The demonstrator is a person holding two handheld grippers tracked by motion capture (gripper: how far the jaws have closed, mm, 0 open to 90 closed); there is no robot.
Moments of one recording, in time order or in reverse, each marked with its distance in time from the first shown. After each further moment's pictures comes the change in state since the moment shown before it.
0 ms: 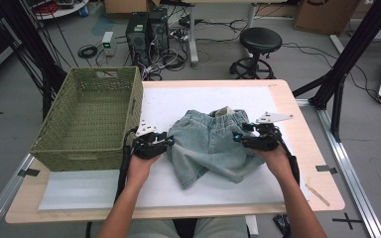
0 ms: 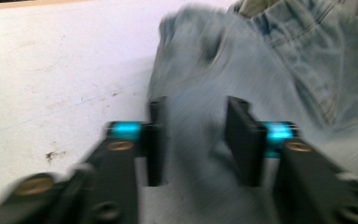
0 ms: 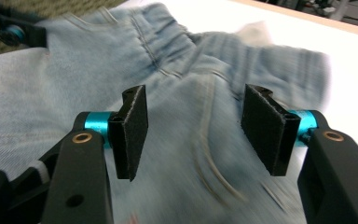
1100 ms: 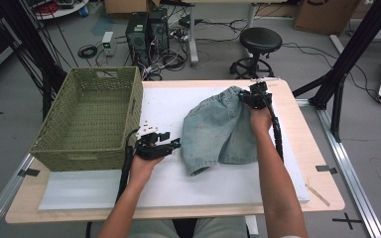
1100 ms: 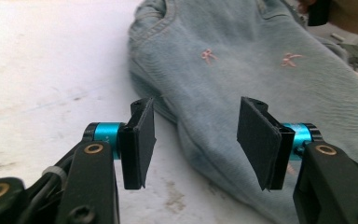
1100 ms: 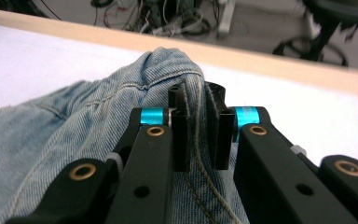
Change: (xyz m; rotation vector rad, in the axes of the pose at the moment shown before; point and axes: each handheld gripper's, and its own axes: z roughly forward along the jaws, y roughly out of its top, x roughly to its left) left arm -0.007 -0.003 0.007 -0.008 -0.111 -0.027; right arm -0.092 0.065 0.075 0.010 -0.335 0.223
